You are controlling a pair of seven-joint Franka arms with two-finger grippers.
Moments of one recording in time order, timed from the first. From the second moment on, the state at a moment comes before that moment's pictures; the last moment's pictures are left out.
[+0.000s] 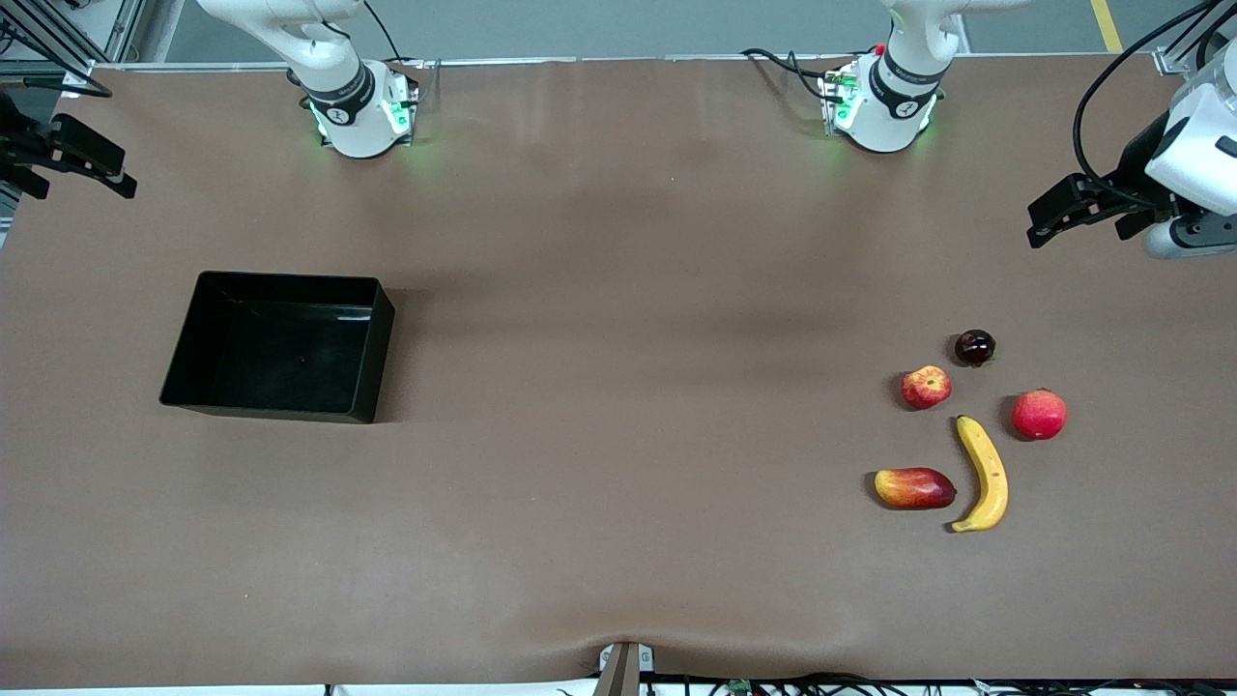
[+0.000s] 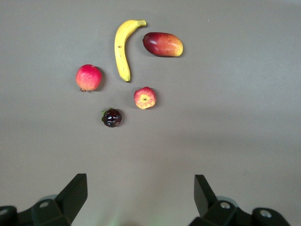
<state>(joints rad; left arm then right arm) 0.02 -0.04 -0.12 -1.58 0.01 1.53 -0.19 0.00 -0.15 -0.04 -1.62 0.01 1.42 -0.03</state>
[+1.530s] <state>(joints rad) 0.07 0.41 -0.11 -1.73 0.18 2.17 -0.19 -0.24 0.11 -0.05 -1.59 -0.08 1.53 -0.31</state>
